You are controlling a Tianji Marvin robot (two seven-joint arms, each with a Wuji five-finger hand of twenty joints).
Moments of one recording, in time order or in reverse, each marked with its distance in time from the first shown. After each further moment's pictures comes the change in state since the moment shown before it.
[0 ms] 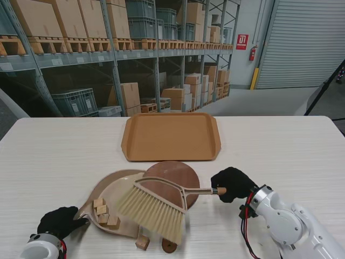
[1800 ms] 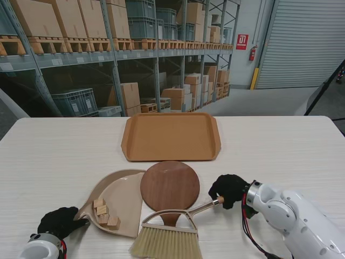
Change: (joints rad) left arm -0.004 0.003 0.002 0.002 0.000 0.001 -0.013; right arm 0.181 0.069 -0.156 0.155 -0.259 -0.104 0.093; left_hand 0.000 0.000 0.000 0.000 0.000 0.000 0.000 0.000 0.000 0.002 0.000 0.014 -0.010 0.000 0.002 0.000 -0.010 -0.001 0.000 0.000; right_hand 0.021 0.075 -0.119 0.528 0.000 -0.102 0.094 0.009 -0.003 -0.015 0.113 0.002 0.001 -0.021 0.050 0.071 0.009 -0.059 0.019 0.110
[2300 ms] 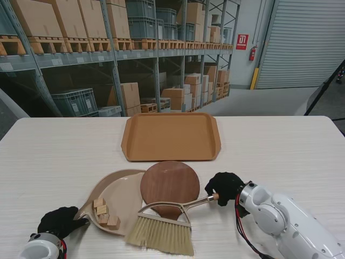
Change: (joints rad) left arm -0.003 0.001 0.000 0.002 0.000 -0.002 -0.001; right arm -0.005 -0.014 -0.060 -0.021 -0.034 0.171 -0.100; left_hand 0.000 0.000 0.000 0.000 0.000 0.000 0.000 0.000 0.000 0.000 0.000 0.000 0.000 0.000 0.000 0.000 -0.001 0.000 0.000 0.000; right_hand 0.000 -0.028 0.053 -0.209 0.012 -0.013 0.000 -0.021 0.000 0.000 -0.022 0.000 0.000 0.000 -0.023 0.000 0.000 0.000 0.000 -0.011
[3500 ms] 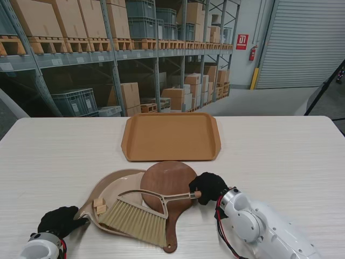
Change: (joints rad) left arm -0.003 0.001 0.000 0.004 0.000 -0.005 0.001; right arm 0.047 -0.078 -0.159 0.083 0.162 0.142 -0.215; left_hand 0.000 0.010 0.000 0.000 -0.010 0.000 0.000 0.000 -0.018 0.004 0.036 0.002 -0.006 0.000 0.000 0.000 -0.002 0.000 0.000 0.000; right_hand 0.000 -0.008 0.055 -0.451 0.015 0.001 -0.092 -0.030 0.003 0.000 -0.116 0.000 0.000 0.000 -0.140 -0.060 -0.024 0.013 -0.037 -0.054
